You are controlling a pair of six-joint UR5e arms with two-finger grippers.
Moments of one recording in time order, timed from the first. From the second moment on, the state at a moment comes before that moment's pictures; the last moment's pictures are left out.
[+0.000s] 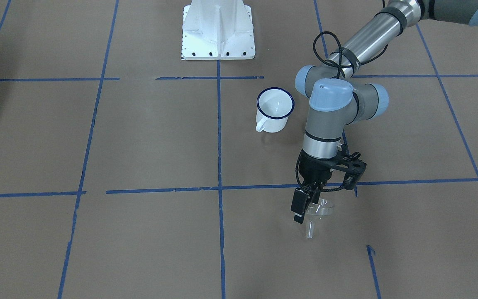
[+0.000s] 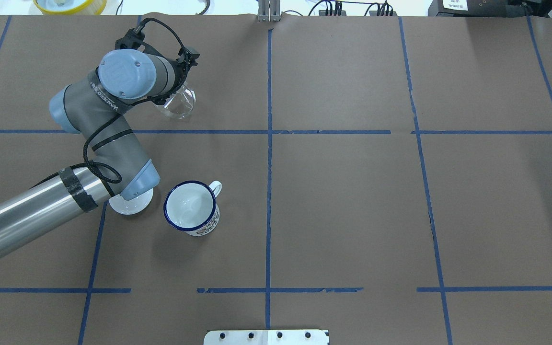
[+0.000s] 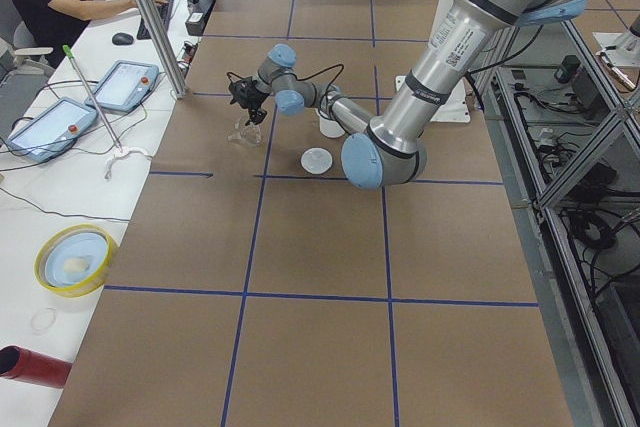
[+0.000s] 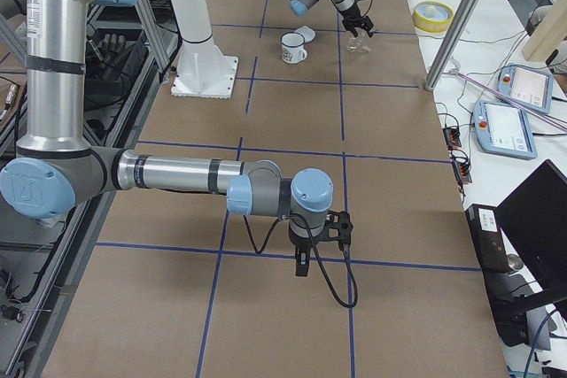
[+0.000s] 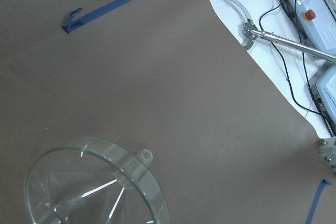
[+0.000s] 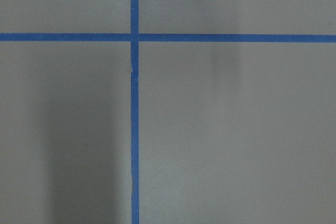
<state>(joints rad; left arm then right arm) -0.74 -2.25 -1.30 -2.18 -1.54 -1.95 1.57 -1.68 1.66 -1.57 2.29 0.01</state>
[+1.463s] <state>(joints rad) -0.89 -2.19 -1.79 -1.74 -1.90 -1.68 1.57 -1.68 1.66 -1.57 2.29 0.01</state>
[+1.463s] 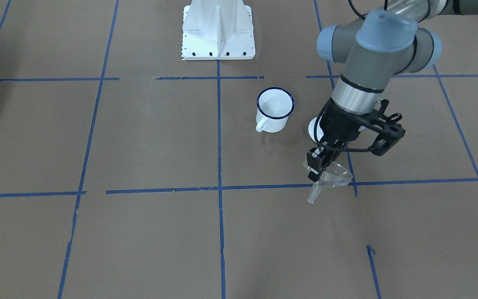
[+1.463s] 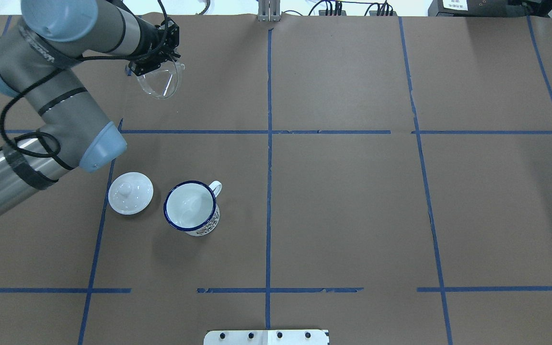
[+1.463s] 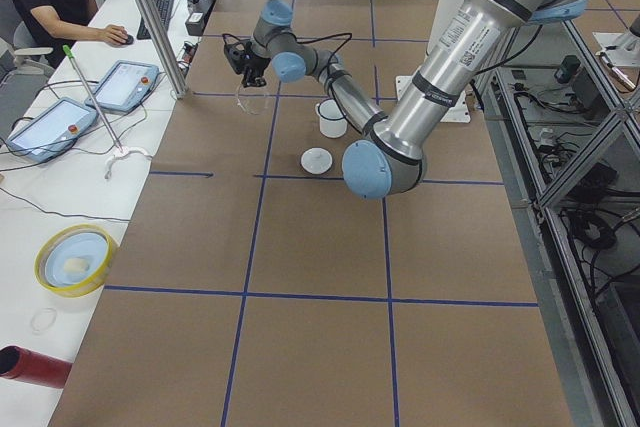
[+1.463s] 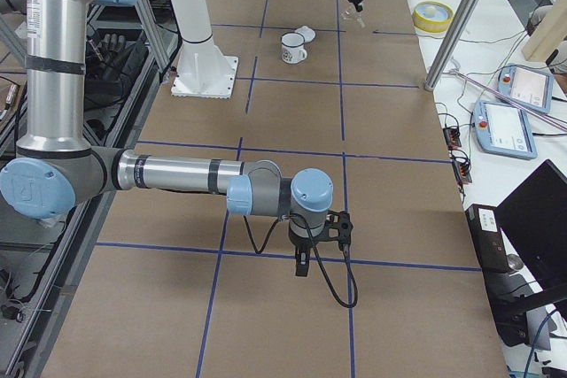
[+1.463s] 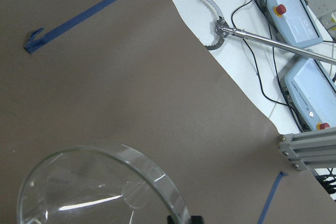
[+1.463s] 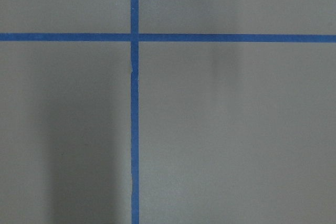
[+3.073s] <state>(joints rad) -0.43 -2.31 -2.02 -1.01 -1.68 -1.50 1.57 -1.68 1.66 -1.57 2.29 0.01</state>
